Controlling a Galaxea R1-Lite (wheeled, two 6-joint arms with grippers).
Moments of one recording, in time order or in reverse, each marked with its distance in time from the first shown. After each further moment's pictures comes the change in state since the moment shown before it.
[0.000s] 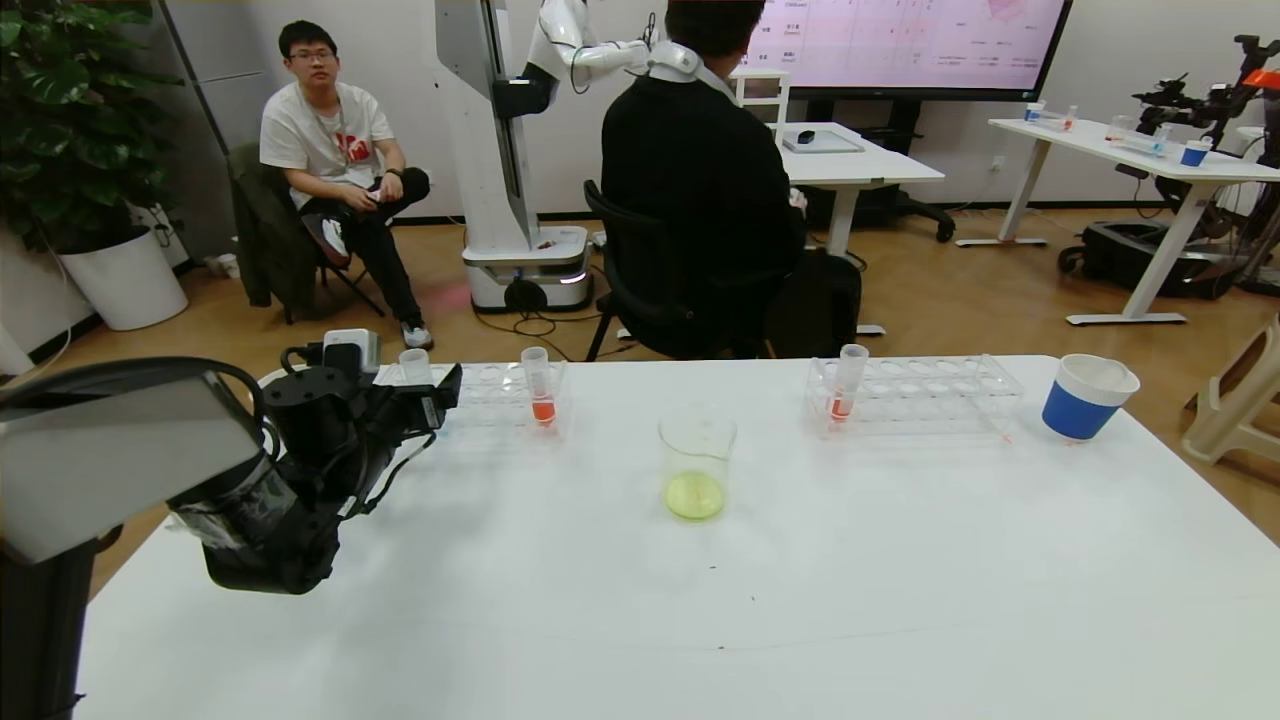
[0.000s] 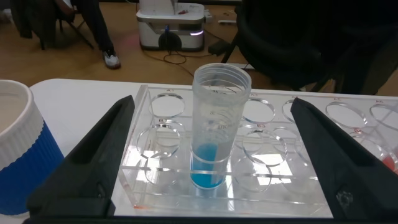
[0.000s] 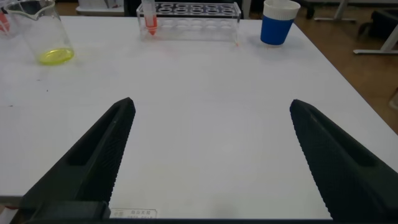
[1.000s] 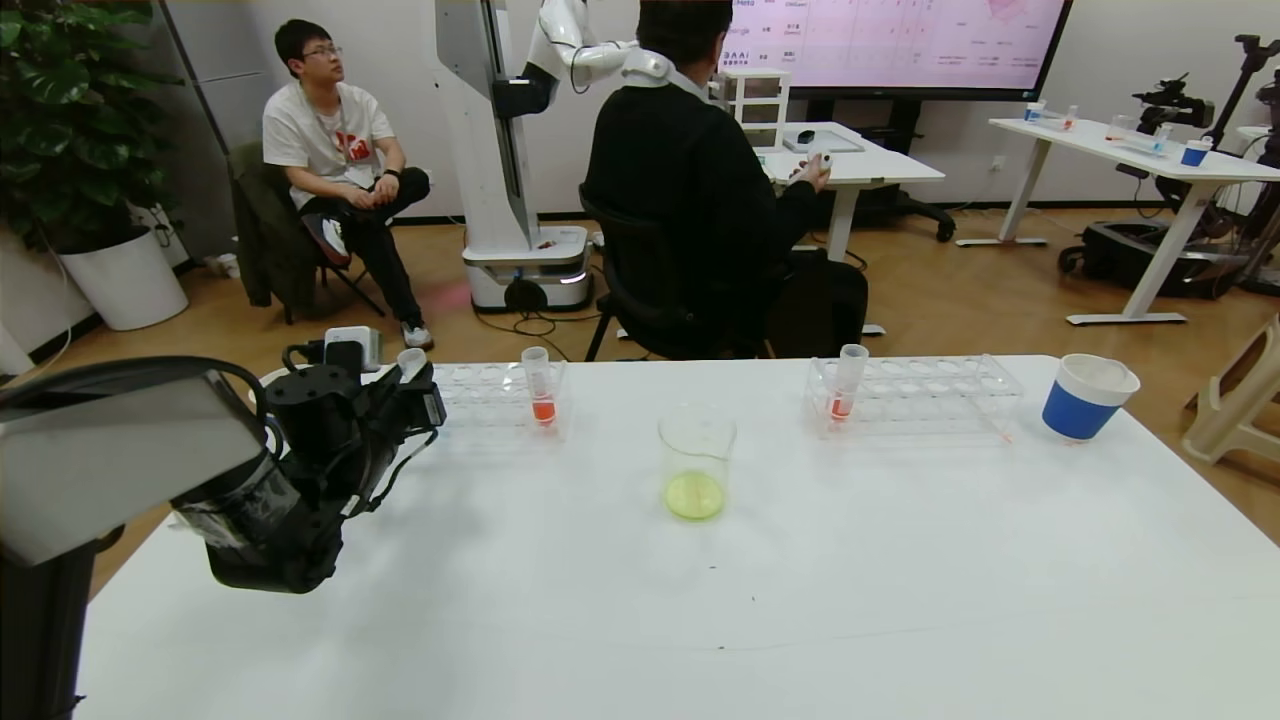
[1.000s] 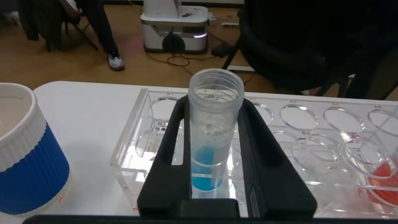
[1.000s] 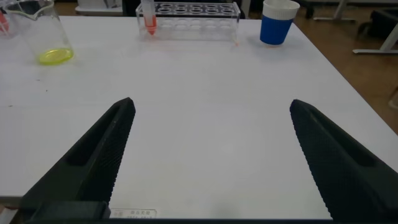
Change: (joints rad) left arm -0.018 -0.007 -0.001 -0.002 0.026 0.000; right arm 0.000 0.000 0.000 0.000 0.000 0.000
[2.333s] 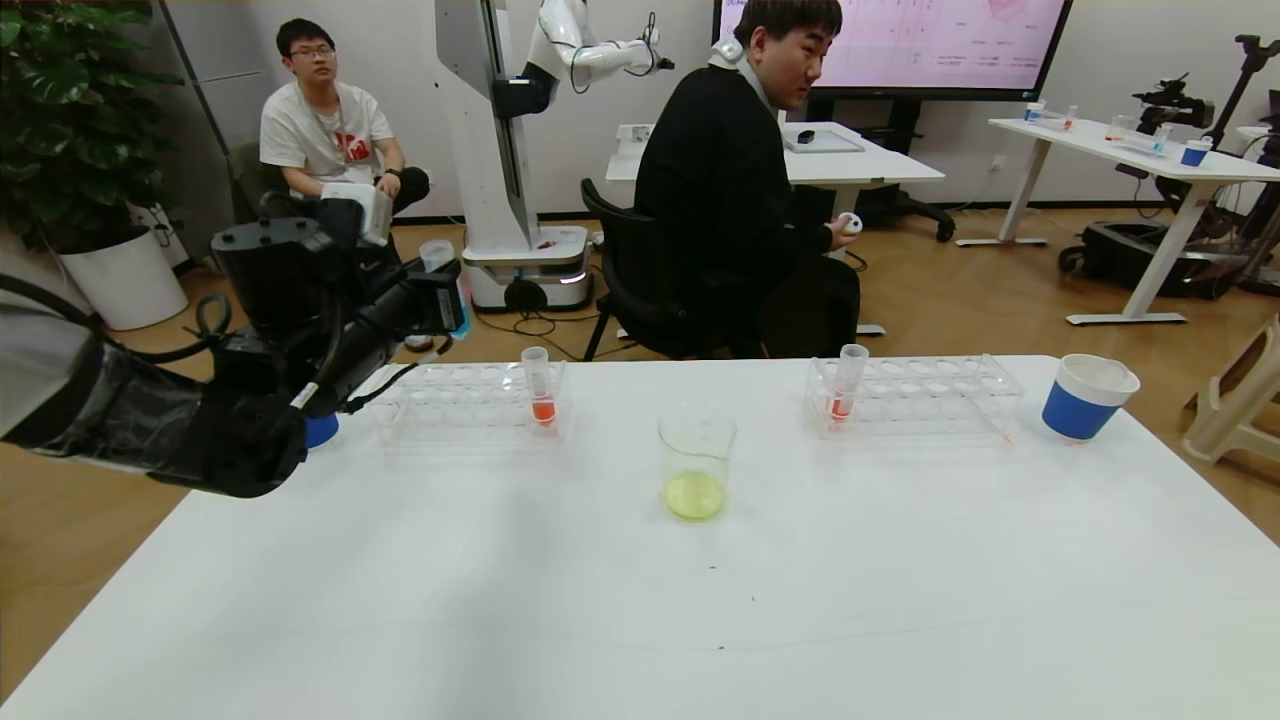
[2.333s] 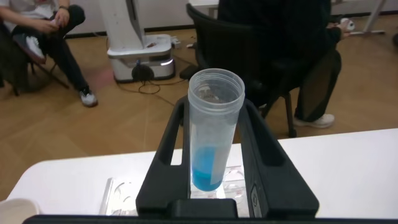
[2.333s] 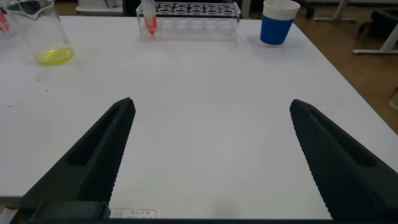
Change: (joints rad) left arm -0.121 -0.348 -0.194 0.477 -0.063 0.070; right arm 0.000 0.000 0.000 0.000 0.000 0.000
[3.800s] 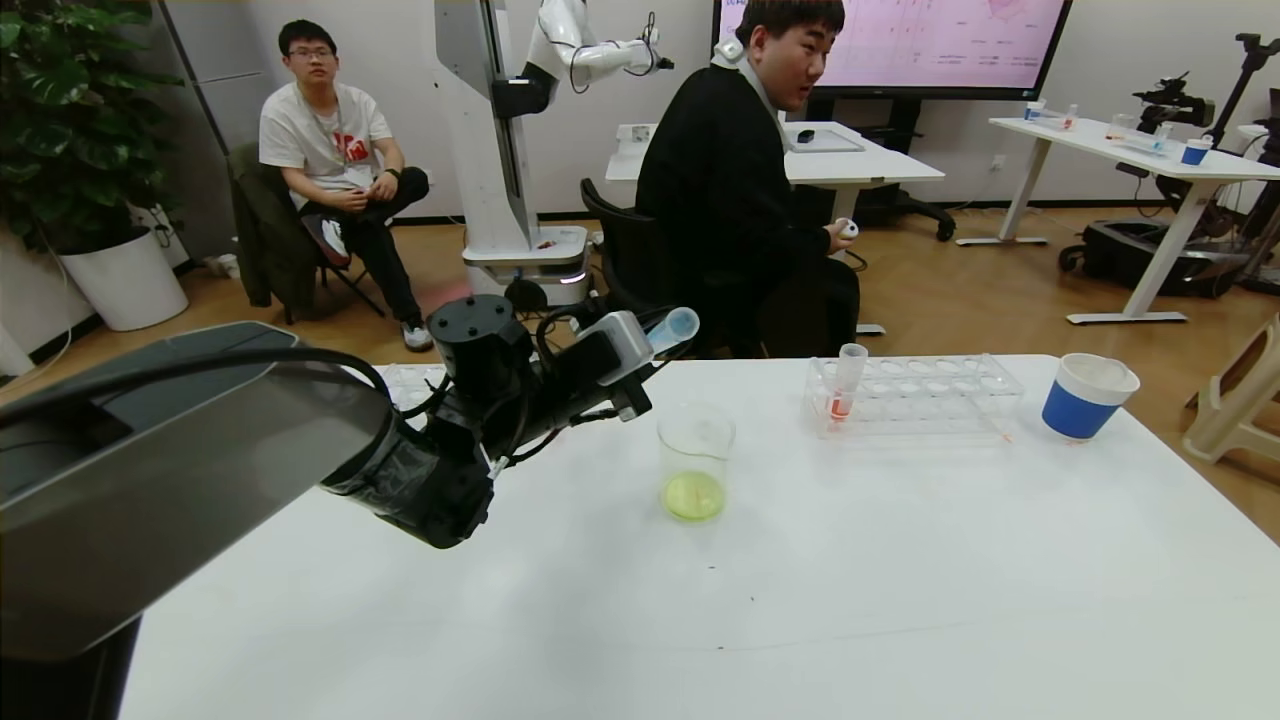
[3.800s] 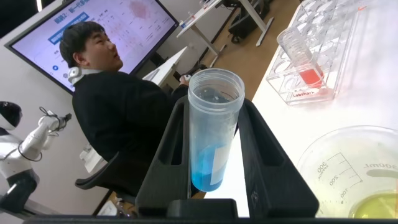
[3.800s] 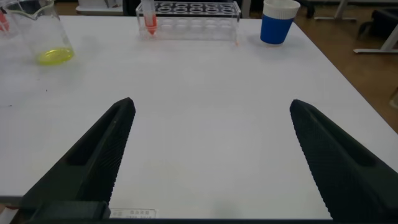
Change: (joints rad) left arm -0.267 0.279 -0.099 -0.290 -0.548 0.692; right arm 0.000 0.000 0.000 0.000 0.000 0.000
